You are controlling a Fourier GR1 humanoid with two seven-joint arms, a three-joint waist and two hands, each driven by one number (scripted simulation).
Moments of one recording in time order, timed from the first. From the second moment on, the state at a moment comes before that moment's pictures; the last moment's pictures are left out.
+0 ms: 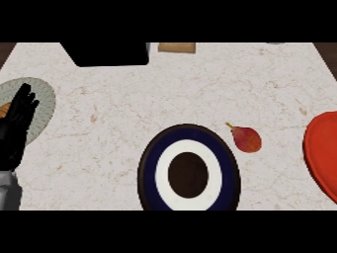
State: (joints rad) left arm -0.11 0.25 0.18 -1.56 -0.03 0.03 0.12; right arm -0.53 -0.55 -0.26 -1.14 1.27 -0.31 1.13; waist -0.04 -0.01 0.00
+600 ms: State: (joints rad) left arm -0.12 0.24 0.17 -1.57 -0.04 0.02 0.13; right arm -0.25 -0.46 -0.53 -1.21 1.07 -0.31 1.06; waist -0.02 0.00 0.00
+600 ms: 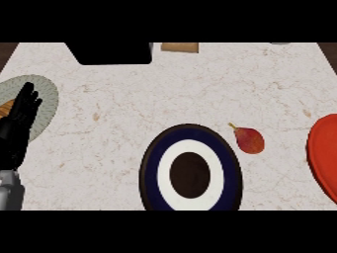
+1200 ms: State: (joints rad) left arm -0.11 0.23 0.18 -1.59 -0.04 0.03 0.14; right arm -0.14 -0.32 -0.70 -1.52 0.82 -0.63 0.81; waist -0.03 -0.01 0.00
